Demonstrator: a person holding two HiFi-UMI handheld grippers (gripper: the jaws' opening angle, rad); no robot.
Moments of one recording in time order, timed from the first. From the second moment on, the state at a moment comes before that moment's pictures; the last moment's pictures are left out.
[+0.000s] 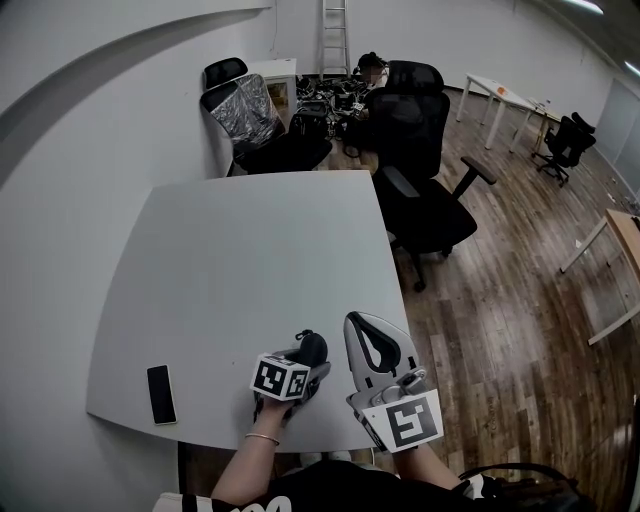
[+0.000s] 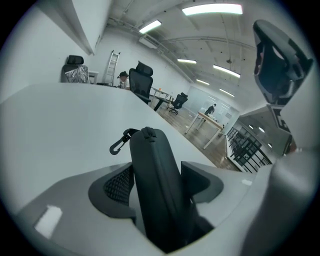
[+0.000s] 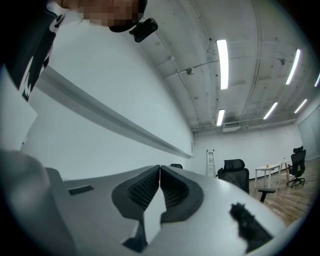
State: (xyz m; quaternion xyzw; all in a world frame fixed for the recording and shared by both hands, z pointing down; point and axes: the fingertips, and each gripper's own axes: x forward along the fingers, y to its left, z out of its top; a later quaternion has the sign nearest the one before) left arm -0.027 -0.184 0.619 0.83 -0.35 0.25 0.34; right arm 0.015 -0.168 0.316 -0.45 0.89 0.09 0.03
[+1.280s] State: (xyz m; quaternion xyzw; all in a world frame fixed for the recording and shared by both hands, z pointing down) left arm -0.046 -0.098 0.302 0.98 -0.12 0.15 -0.10; right arm -0.029 -0.107 0.276 -0.31 0.85 0.42 -0.02
